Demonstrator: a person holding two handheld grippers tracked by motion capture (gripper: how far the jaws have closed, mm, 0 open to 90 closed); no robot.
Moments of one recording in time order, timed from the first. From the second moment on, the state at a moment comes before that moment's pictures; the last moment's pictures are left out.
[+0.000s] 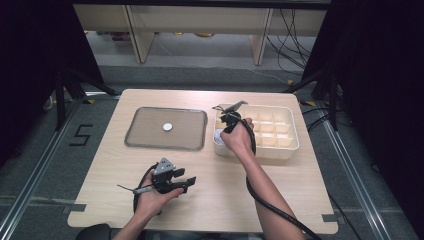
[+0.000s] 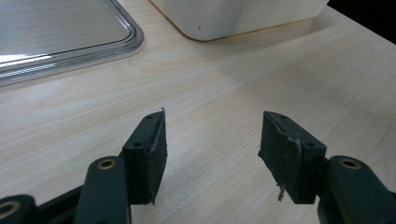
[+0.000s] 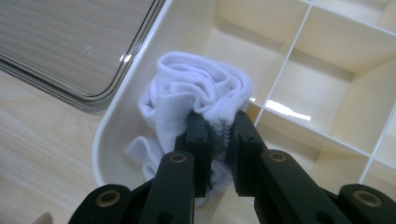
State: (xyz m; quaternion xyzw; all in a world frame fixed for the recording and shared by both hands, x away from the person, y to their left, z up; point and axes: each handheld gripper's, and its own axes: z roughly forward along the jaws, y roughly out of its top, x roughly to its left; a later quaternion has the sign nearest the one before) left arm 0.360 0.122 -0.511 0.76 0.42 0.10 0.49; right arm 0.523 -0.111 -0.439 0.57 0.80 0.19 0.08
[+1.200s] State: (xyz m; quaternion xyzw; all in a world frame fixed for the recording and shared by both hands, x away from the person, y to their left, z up) left arm 0.362 0.127 -0.512 0.76 0.42 0.10 0.49; right arm 0.510 -0.141 -0.417 0.58 0.77 0.25 0.07
